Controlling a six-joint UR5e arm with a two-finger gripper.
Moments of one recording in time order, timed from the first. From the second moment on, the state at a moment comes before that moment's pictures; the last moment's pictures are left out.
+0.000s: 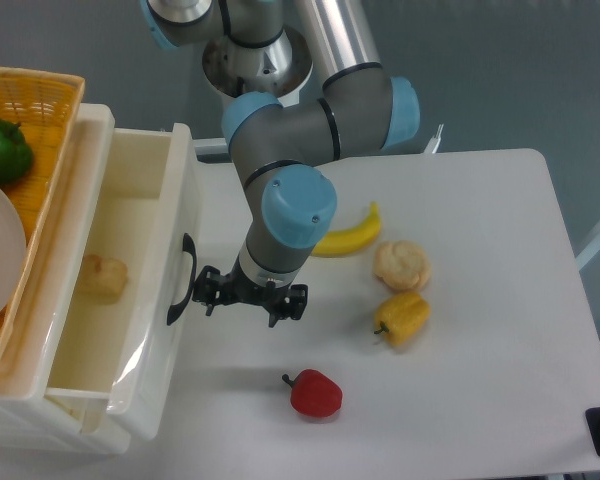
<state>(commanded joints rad) 2.33 -1.97 -1.54 -1.24 1.28 0.41</state>
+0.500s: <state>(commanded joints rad) 2.29 -1.97 -1.54 -1.24 1.28 0.41</state>
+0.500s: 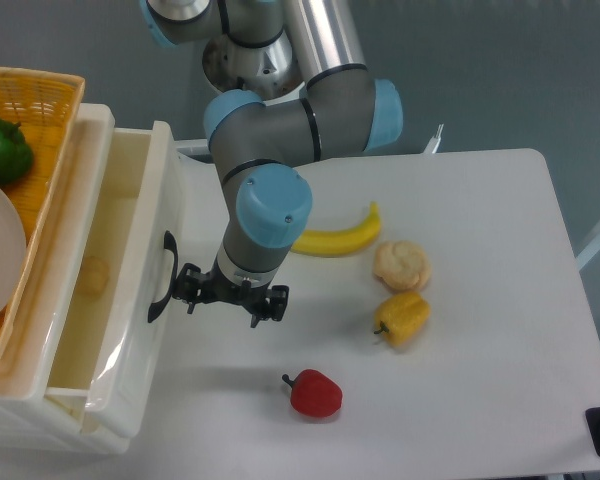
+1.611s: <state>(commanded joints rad) 2.25 -1.95 -1.54 -1.24 1.28 0.38</state>
